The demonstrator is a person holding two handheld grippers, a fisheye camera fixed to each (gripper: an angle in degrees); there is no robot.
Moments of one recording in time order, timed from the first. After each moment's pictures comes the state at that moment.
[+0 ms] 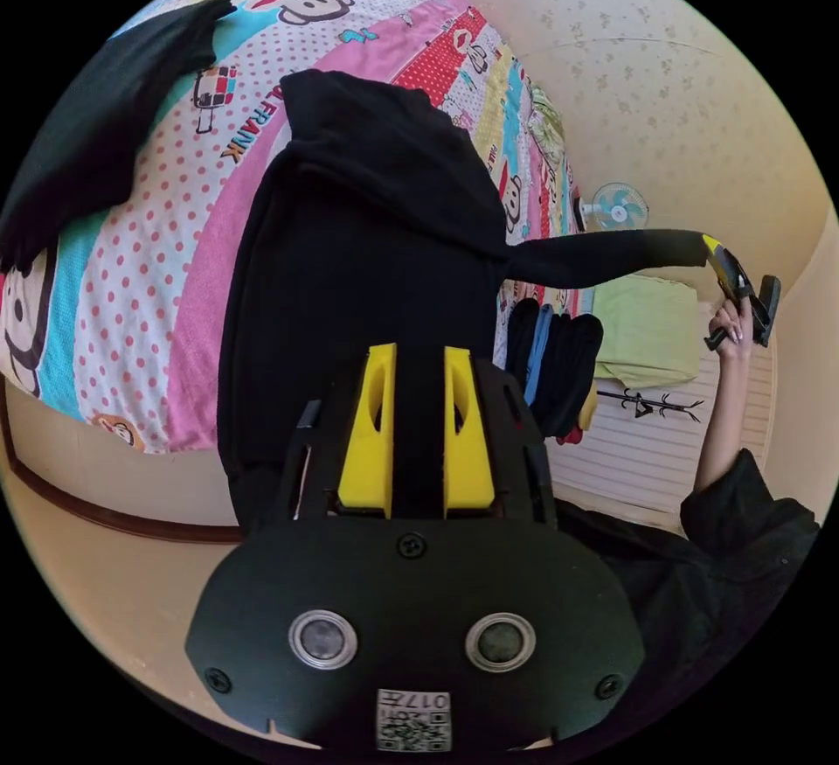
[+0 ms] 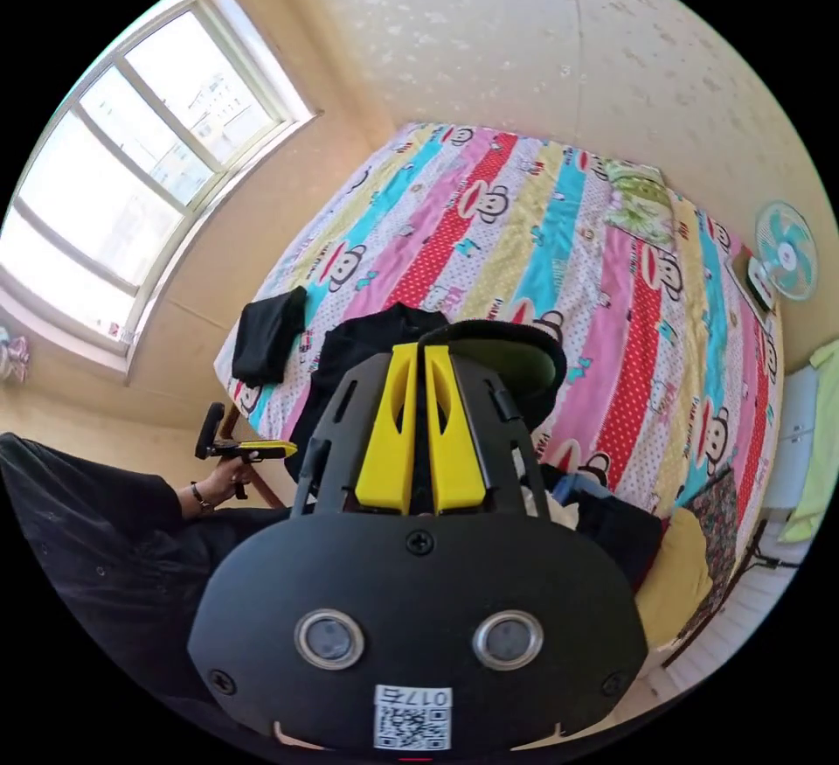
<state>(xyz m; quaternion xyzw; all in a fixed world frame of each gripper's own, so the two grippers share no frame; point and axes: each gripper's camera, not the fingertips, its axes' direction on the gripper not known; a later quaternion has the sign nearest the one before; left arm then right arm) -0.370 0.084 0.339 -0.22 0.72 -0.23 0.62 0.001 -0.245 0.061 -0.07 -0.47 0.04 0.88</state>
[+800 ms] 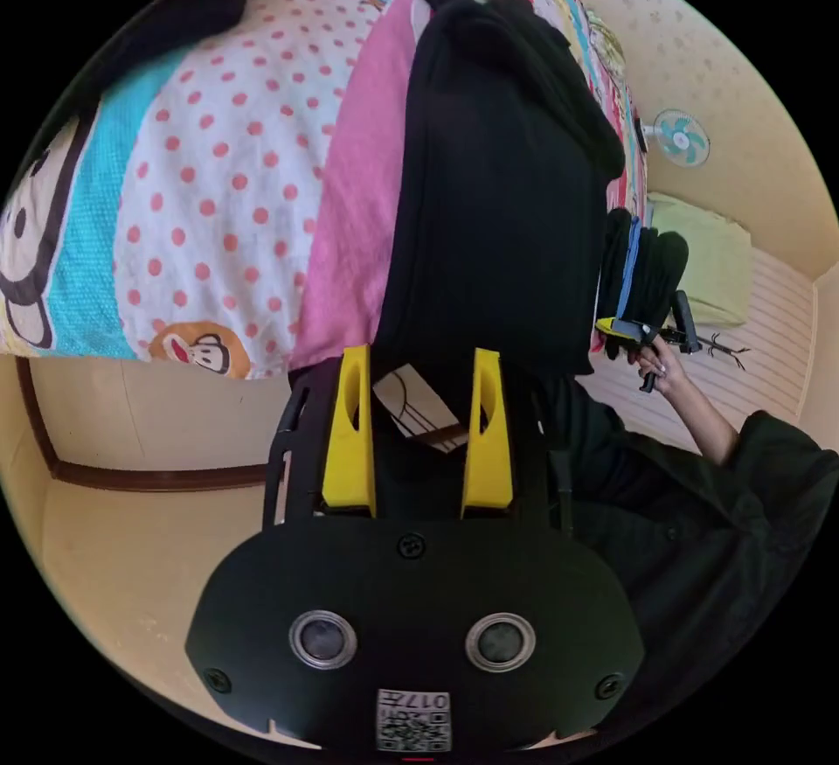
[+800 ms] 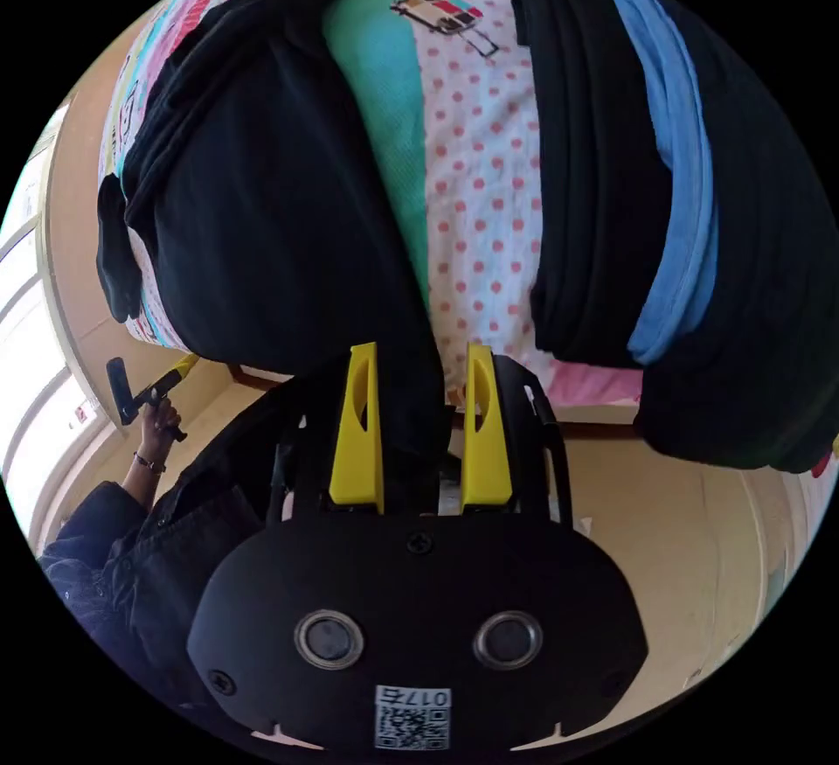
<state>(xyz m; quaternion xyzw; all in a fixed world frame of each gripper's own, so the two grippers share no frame) -0.401 0.207 0.456 -0.33 0.70 -0.07 0.63 -0.101 0.092 0.238 -0.50 -0.44 0.17 0.72</state>
